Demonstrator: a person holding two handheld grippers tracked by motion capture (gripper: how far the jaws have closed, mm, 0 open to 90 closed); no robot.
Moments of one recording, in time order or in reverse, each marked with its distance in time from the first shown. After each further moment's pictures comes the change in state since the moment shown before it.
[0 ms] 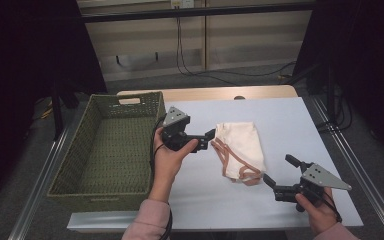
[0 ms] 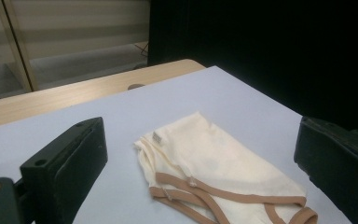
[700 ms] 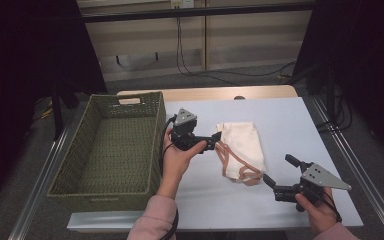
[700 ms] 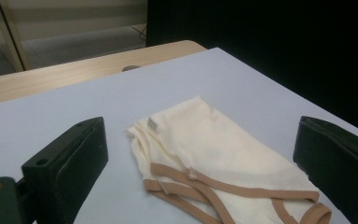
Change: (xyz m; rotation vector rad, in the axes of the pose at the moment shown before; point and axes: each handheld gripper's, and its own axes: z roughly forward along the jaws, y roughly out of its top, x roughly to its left) left arm 0.000 -0.010 0.027 0.063 -0.007 -0.002; right arm 0.000 0.000 0.000 -0.004 0.003 -0.007
